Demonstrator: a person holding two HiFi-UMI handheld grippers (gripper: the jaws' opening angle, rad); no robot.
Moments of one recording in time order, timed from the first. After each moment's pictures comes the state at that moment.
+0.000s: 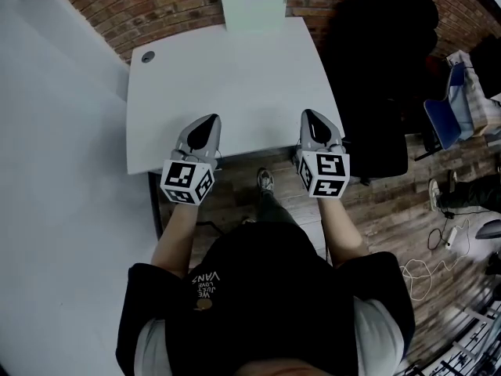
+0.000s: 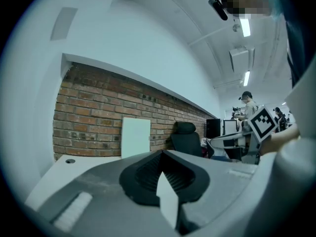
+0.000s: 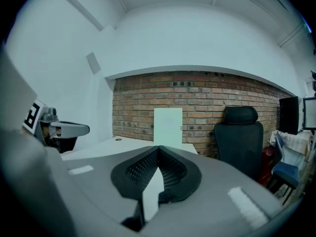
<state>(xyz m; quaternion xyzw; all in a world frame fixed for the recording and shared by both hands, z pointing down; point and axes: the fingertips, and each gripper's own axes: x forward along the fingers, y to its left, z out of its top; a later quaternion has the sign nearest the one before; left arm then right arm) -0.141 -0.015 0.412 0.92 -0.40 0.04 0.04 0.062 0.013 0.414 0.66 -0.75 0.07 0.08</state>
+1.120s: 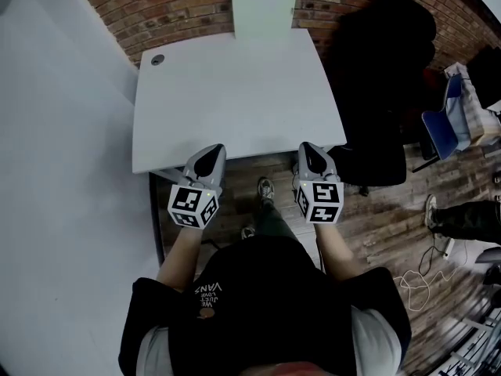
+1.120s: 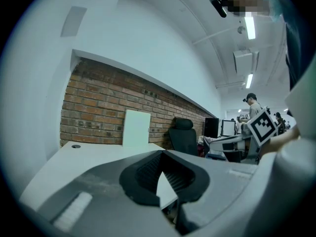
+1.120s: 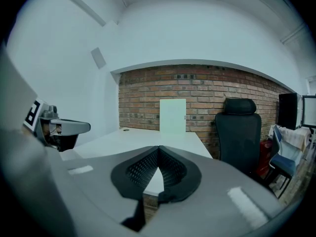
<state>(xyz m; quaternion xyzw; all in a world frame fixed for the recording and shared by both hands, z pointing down) -0.169 0.049 0.445 0.91 -0.40 0.05 0.08 0.030 0.075 0.453 0.65 -0.75 0.10 0.11</state>
